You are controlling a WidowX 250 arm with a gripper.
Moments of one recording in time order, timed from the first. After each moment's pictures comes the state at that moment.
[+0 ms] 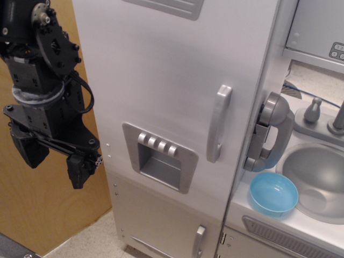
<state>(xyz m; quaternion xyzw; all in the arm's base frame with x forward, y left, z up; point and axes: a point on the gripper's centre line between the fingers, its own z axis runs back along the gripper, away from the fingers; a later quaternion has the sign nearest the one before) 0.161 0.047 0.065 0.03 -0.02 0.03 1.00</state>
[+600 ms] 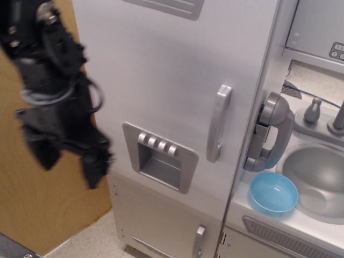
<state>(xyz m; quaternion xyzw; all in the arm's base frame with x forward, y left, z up) 0.176 0.020 0.066 -0.01 -0.03 0.02 1.00</state>
